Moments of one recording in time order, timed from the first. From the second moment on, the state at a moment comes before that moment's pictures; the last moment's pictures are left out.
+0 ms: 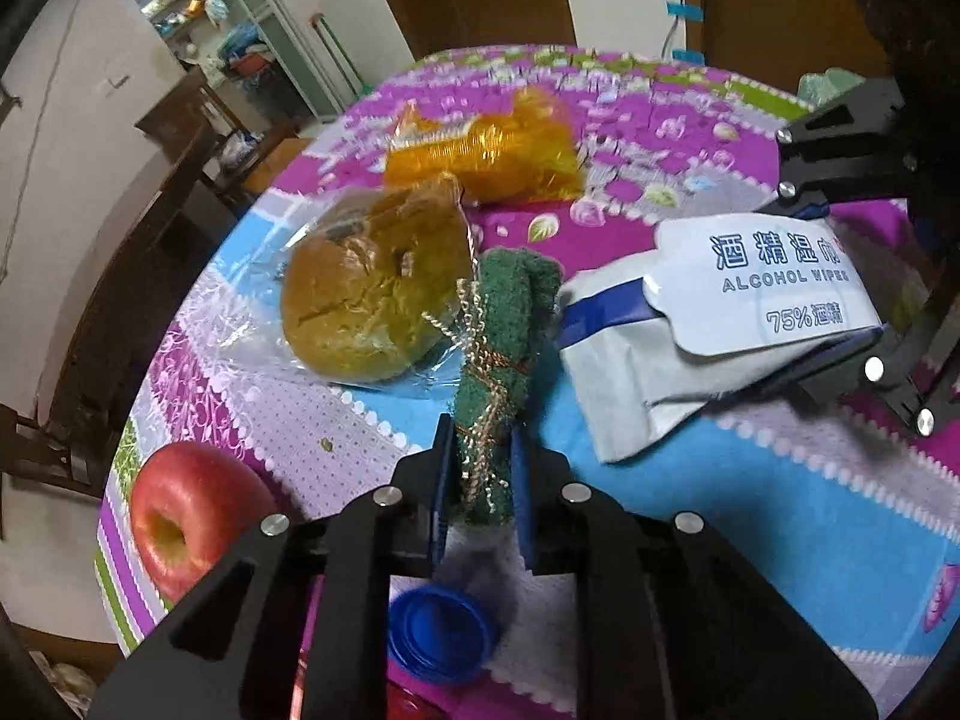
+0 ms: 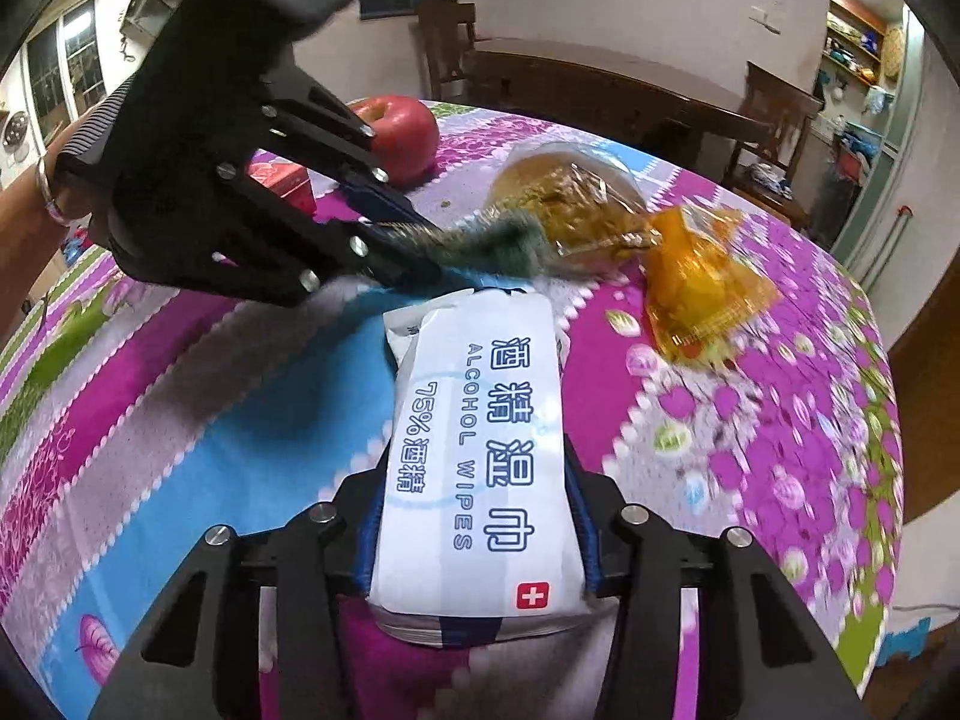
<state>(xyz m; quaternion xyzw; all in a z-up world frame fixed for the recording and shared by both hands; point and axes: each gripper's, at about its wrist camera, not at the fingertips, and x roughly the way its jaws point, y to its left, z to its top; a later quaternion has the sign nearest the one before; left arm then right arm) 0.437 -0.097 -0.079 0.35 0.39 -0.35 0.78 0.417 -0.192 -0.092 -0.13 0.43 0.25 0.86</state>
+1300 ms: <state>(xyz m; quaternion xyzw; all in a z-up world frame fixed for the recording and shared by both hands) 0.160 -0.104 -0.017 0.10 0.33 -0.14 0.93 0.130 -0.239 -0.020 0.08 0.35 0.08 0.93</state>
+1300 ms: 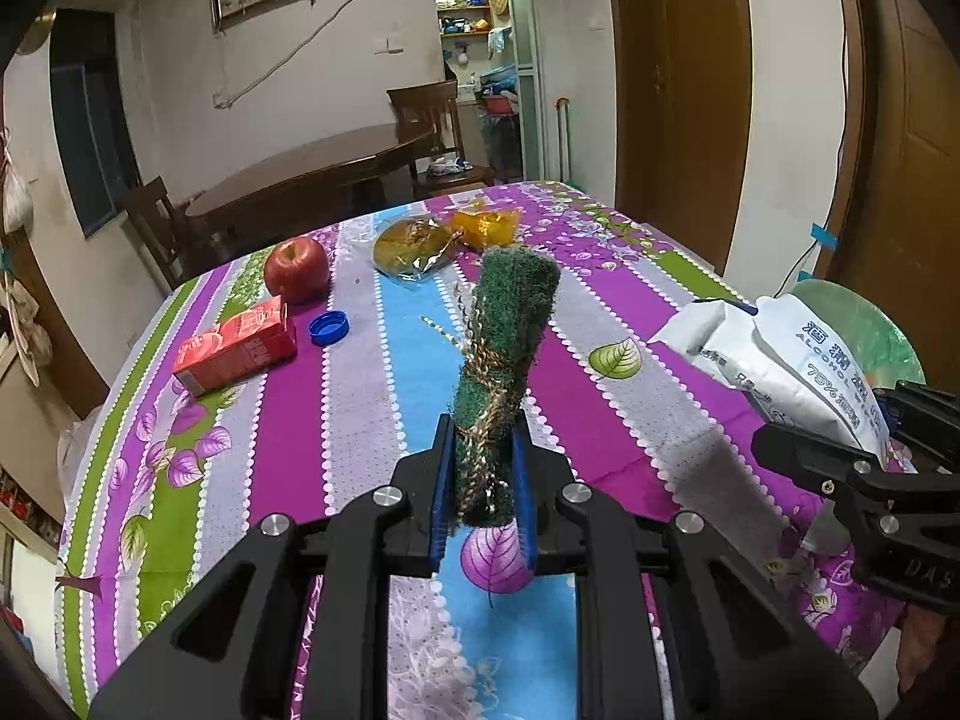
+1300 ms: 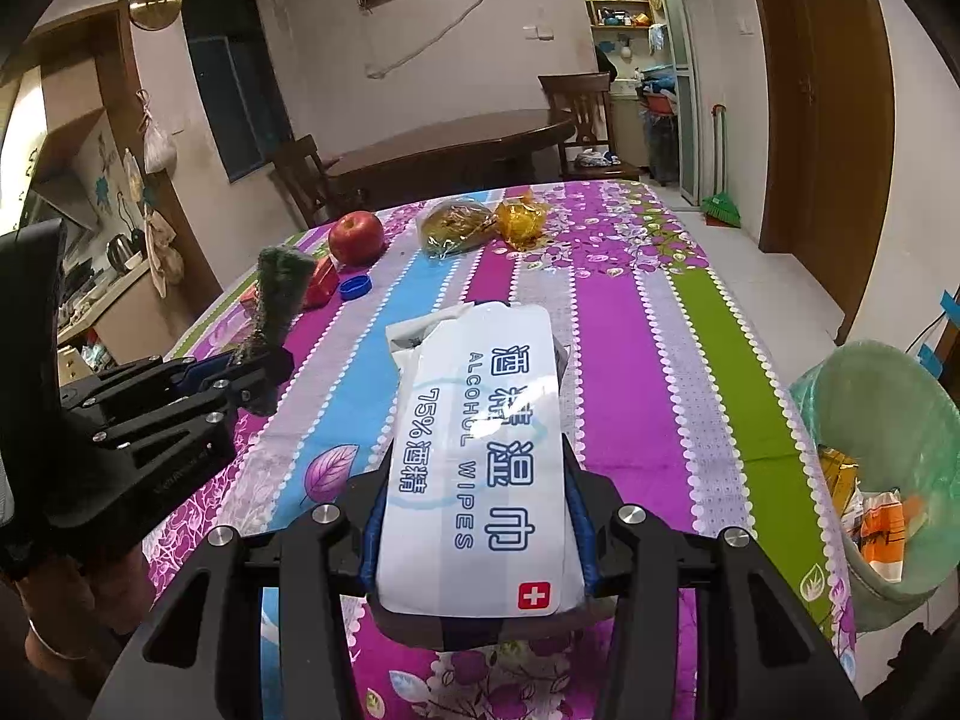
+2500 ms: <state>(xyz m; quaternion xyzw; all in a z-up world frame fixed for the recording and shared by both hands) 0.172 -0.332 0.017 0.20 0.28 -0.27 0.90 0.073 -0.495 0.041 0.11 0.32 -0.16 0.93</state>
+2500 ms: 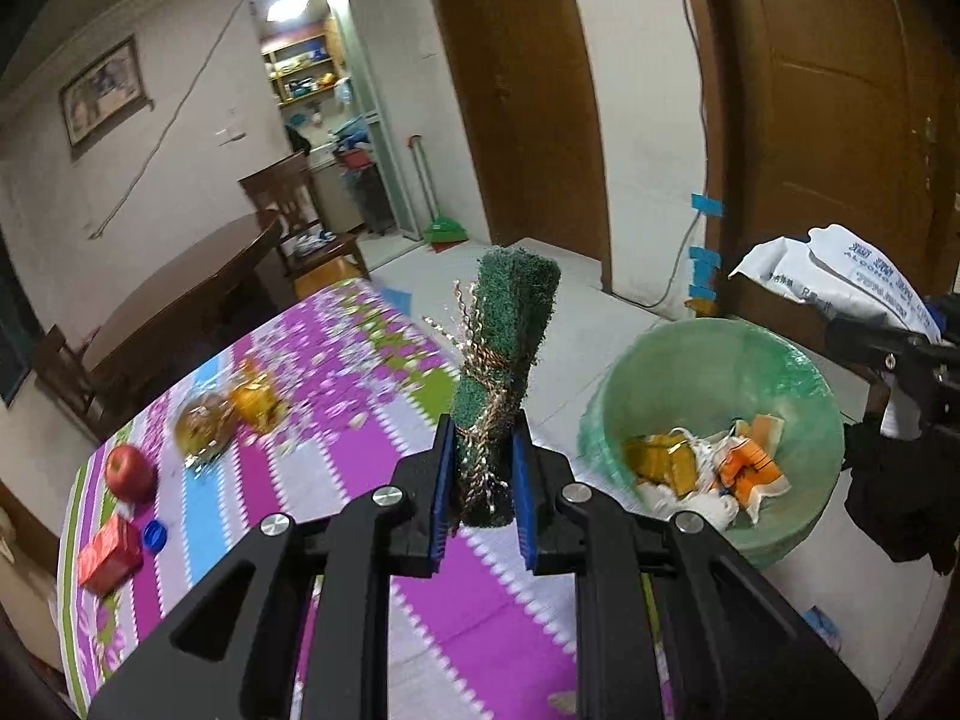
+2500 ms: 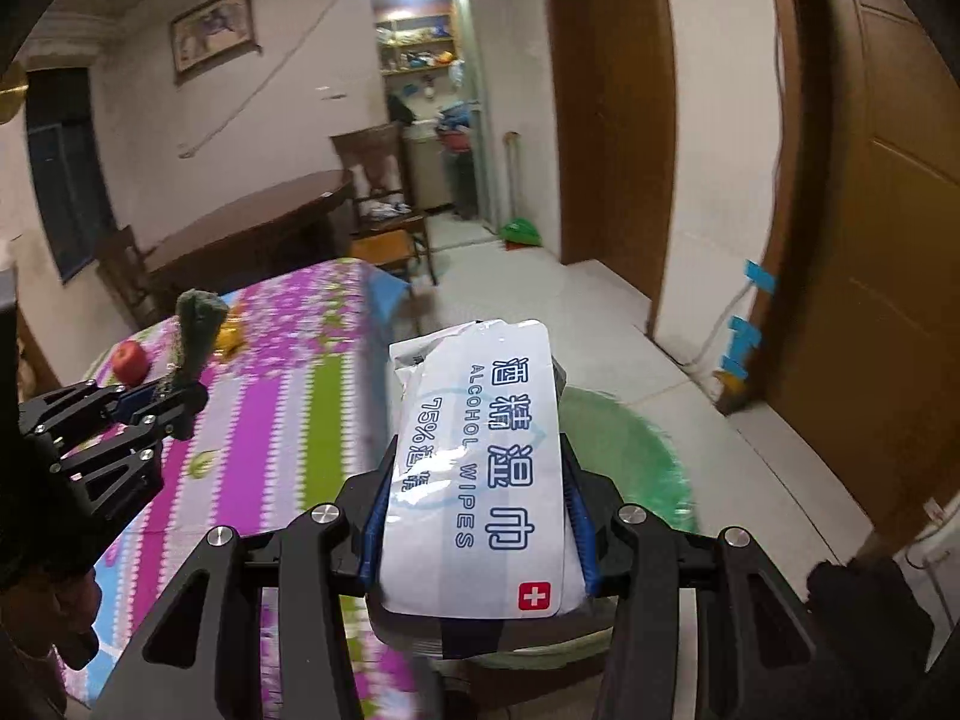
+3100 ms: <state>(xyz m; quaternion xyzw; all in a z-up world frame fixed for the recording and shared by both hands) 0.198 -0.445 -0.029 0.28 0.34 -0.36 0.82 0.100 -0.605 -0.006 0.13 0.44 -0.20 0.87</state>
